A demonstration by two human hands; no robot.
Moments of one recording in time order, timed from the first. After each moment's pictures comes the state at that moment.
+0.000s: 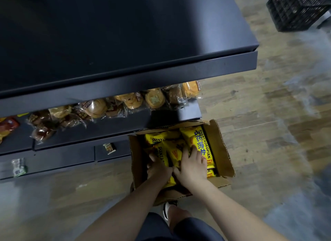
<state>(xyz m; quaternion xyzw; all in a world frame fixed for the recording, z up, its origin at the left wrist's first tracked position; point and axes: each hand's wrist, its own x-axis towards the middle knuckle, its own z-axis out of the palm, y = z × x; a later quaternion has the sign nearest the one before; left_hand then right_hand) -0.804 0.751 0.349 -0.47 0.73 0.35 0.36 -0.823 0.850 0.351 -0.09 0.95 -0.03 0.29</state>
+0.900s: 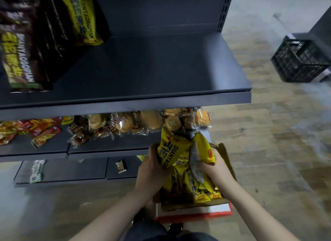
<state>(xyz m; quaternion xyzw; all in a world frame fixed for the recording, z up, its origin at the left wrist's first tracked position) -0.758 0.699 0.475 -0.28 0.87 0.41 0.02 -0.848 0.870 0.482 -0.04 0.78 -0.55 0.30</state>
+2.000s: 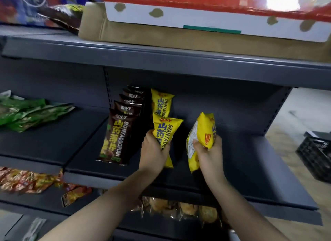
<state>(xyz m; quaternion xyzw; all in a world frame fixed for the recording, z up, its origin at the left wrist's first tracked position) -0.856 0.464 0.622 -0.26 0.83 0.36 -0.34 -0.923 0.605 0.649 -0.19 0.72 -0.66 -0.01</state>
